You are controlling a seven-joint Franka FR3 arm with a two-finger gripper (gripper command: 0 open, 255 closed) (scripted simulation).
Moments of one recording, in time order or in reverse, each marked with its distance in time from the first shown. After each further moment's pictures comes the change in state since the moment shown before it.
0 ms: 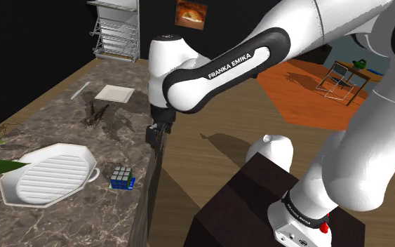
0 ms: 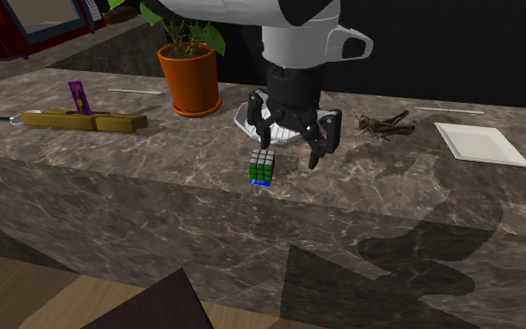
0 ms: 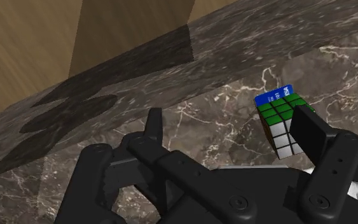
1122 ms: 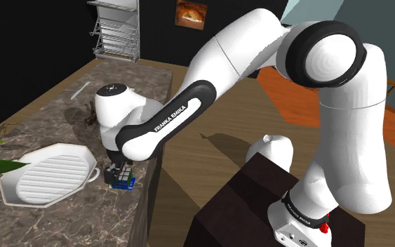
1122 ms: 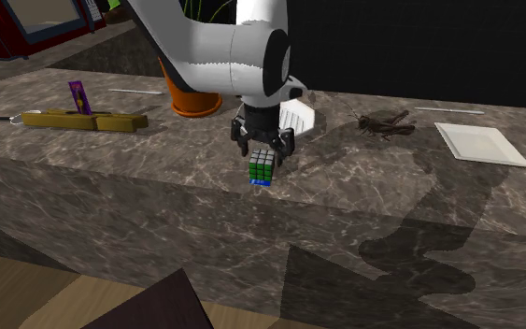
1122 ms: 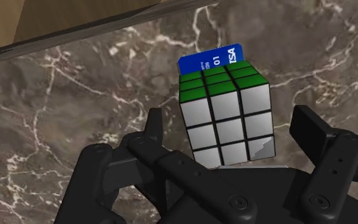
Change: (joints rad) arm 0.161 0.484 0.012 0.337 -0.178 0.120 0.102
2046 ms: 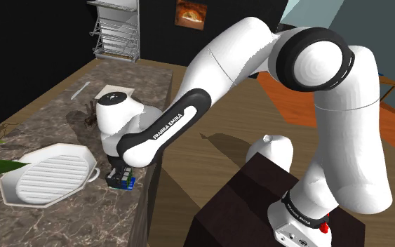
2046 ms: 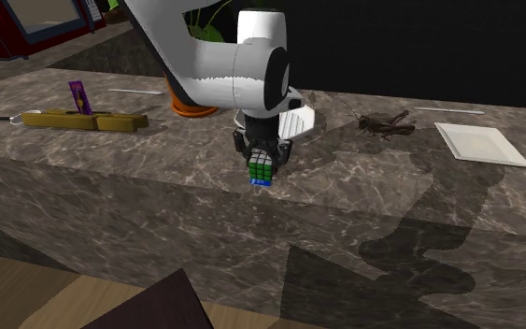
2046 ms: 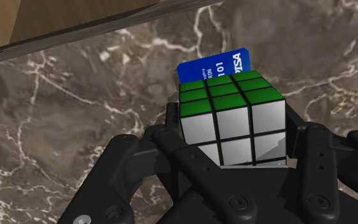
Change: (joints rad) arm 0.011 0.049 -0.014 0.009 -0.018 0.041 0.012
